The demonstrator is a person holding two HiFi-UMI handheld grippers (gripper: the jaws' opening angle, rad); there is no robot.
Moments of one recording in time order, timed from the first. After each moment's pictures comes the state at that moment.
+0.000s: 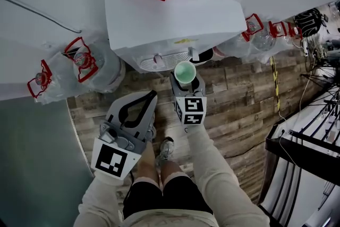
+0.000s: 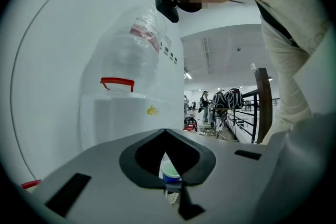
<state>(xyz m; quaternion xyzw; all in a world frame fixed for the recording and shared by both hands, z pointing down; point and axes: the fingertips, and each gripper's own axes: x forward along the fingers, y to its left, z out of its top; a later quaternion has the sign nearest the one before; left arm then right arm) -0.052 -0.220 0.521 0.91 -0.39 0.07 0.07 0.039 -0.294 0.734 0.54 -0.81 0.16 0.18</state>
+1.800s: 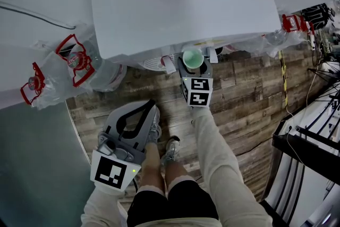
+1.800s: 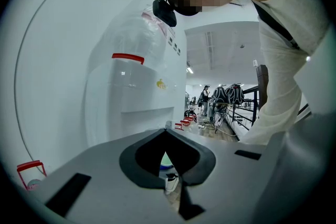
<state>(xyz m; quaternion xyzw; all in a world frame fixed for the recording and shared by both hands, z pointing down) -0.077 -0.226 0.598 0.91 -0.39 0.10 0.09 0.049 -0.358 0.842 0.56 -0.77 0.19 0.23</state>
